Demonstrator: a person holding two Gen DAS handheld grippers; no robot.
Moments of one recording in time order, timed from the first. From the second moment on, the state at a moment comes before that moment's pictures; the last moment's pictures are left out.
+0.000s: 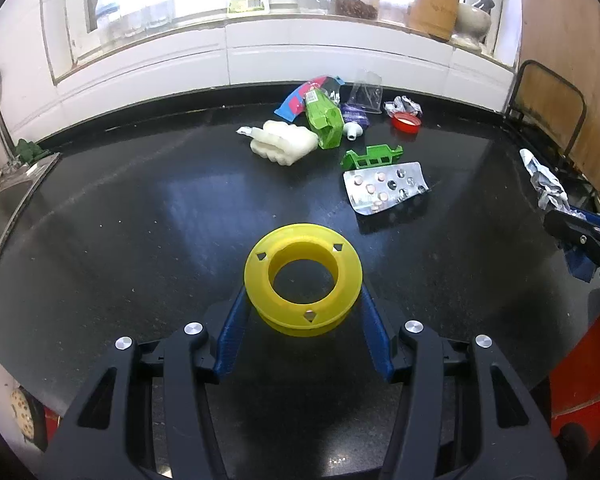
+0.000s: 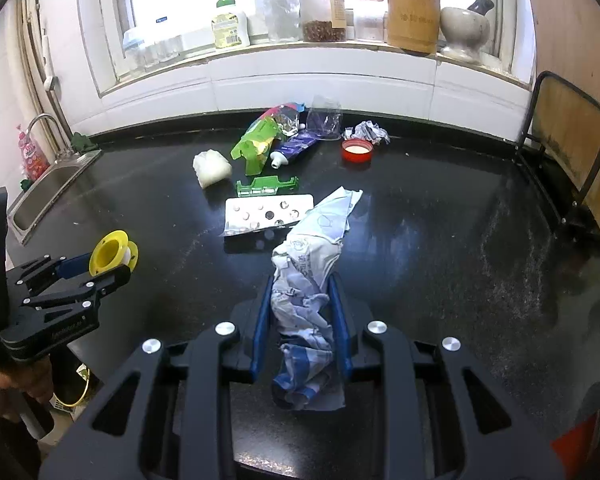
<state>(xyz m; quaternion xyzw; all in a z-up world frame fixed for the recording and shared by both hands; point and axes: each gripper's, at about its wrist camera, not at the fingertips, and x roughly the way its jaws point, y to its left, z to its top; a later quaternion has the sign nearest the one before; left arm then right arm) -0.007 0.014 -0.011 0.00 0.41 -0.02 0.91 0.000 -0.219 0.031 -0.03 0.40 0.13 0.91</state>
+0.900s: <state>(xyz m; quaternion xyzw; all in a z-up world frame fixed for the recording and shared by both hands) -0.145 0.241 0.021 -0.07 0.37 0.22 0.90 -0.026 0.086 0.027 -0.10 0.38 0.44 0.81</state>
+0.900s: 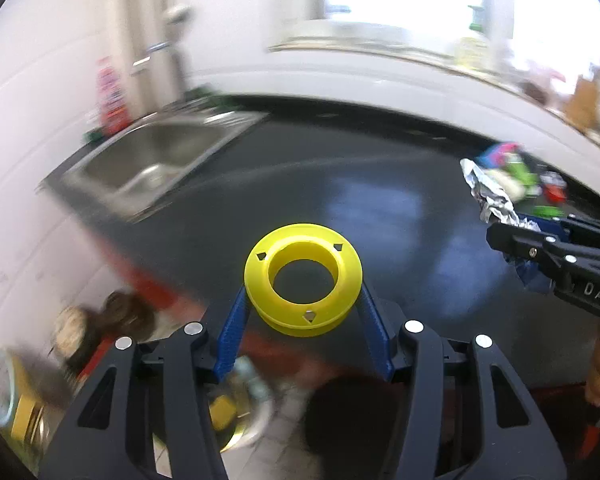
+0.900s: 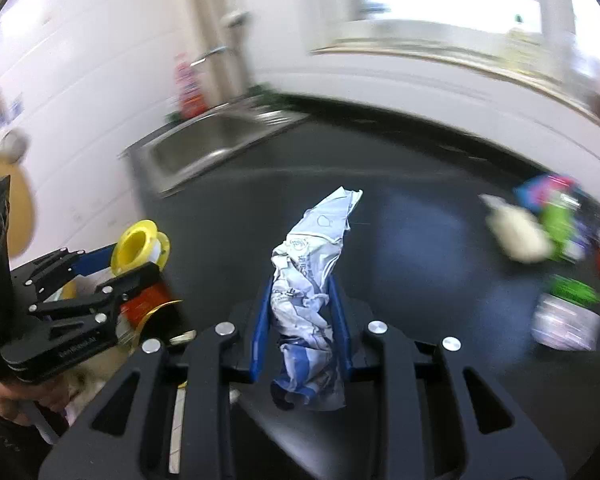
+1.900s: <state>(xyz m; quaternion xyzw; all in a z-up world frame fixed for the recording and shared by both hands) -0.300 0.428 -0.172 -0.24 0.44 0.35 0.79 -0.172 0.358 -0.148 -0.24 0.49 0.57 0.61</state>
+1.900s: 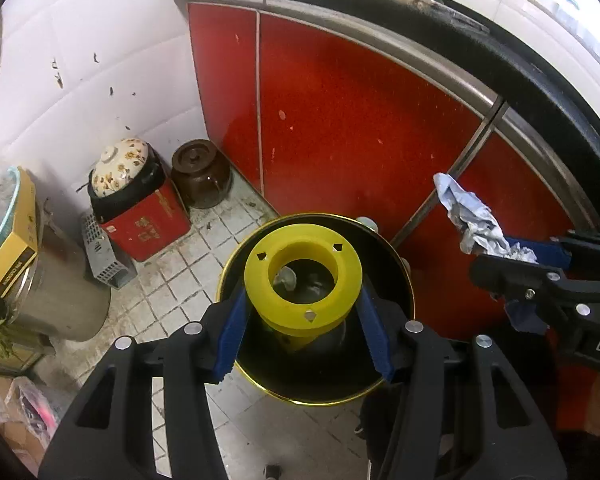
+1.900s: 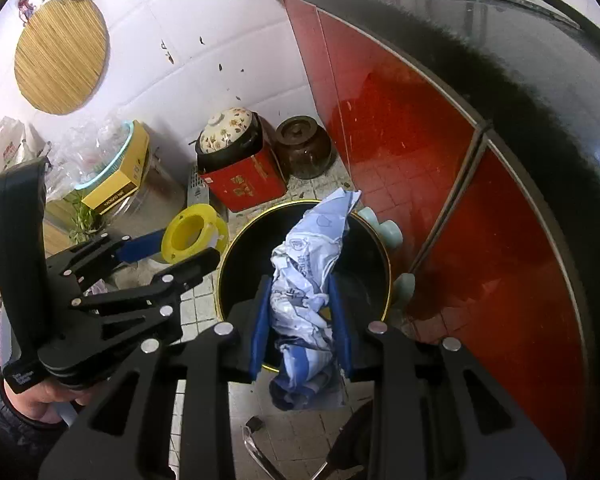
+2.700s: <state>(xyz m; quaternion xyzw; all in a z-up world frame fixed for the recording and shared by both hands) -0.281 0.386 -0.095 -0.19 0.40 0.34 0.83 -0.148 0.277 -0.048 -0.18 0.42 0.57 0.68</state>
